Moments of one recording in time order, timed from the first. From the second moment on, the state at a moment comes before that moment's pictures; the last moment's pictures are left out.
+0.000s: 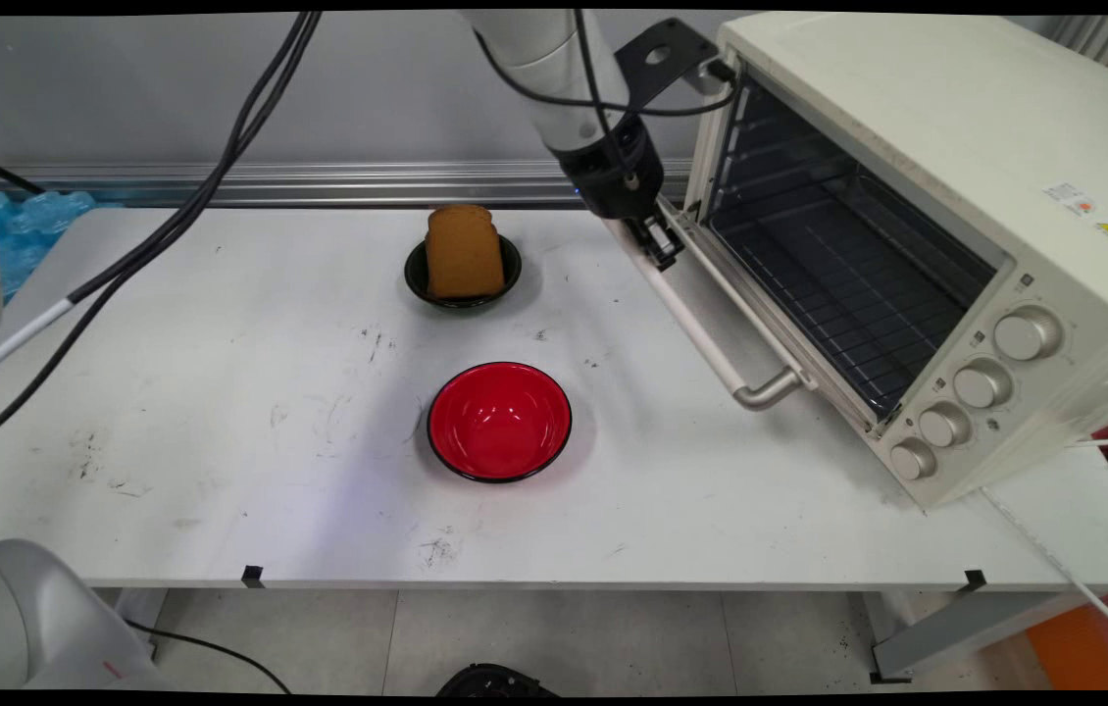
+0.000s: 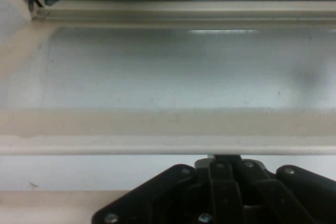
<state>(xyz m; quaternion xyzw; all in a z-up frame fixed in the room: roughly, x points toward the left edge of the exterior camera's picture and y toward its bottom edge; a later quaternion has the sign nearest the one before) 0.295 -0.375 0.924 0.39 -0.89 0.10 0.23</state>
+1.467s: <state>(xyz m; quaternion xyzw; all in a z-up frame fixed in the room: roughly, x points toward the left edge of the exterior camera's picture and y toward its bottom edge) 0.343 -0.342 0.847 0.38 -0.87 0.12 0.28</state>
